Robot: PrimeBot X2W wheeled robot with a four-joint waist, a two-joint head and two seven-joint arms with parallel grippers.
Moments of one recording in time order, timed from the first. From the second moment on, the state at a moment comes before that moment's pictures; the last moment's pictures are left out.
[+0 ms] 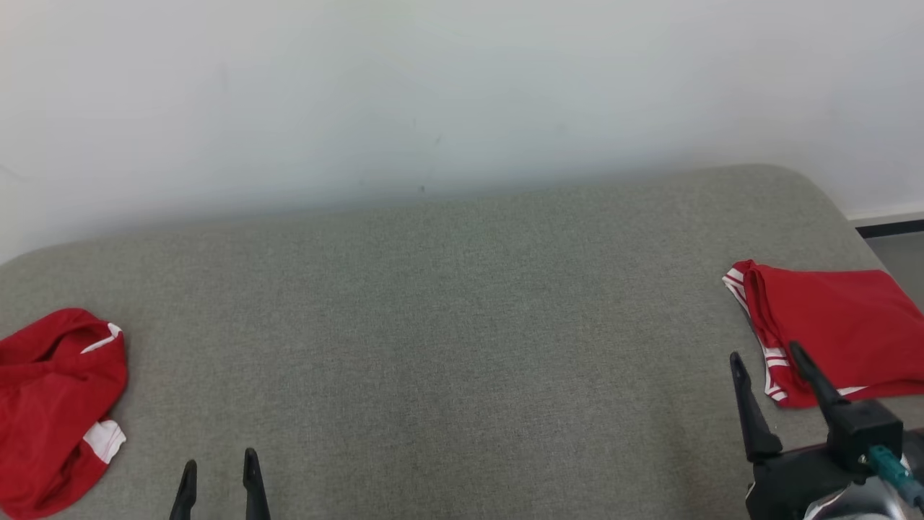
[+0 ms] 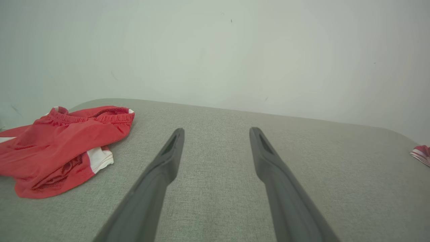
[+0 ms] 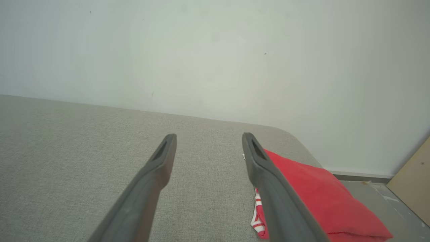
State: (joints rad) left arm 0.14 0.05 -0.03 0.04 -0.24 0.03 -0.26; right arm -0.09 -0.25 0.01 0.18 0.07 0.13 -0.12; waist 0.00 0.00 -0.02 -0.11
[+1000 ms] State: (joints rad) left arm 0.12 0.05 0.00 0.25 -0.22 0.01 -0.26; right arm -0.01 -0.11 -0.04 0.34 0.05 0.13 -0.24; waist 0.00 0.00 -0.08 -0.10
